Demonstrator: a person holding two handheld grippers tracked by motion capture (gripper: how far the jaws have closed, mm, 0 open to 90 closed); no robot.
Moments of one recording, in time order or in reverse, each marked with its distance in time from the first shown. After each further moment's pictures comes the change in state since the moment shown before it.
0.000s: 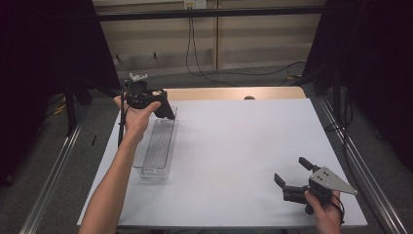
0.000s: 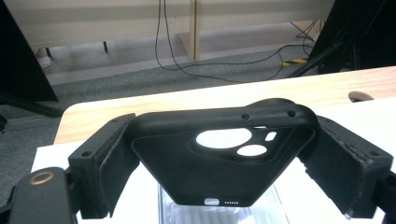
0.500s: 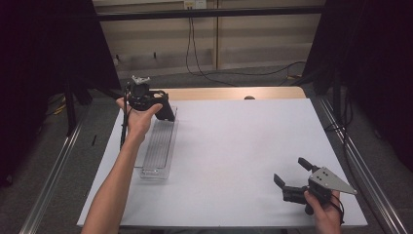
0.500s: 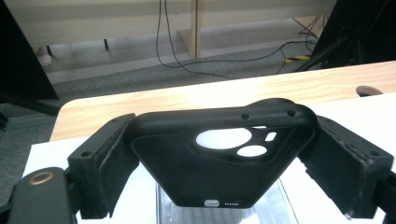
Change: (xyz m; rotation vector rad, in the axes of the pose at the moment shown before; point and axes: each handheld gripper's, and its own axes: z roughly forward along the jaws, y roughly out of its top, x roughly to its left) left arm -0.001 -0.008 0.011 0.004 0.009 0.007; right arm 0.000 -0.001 0.000 0.007 0.006 0.002
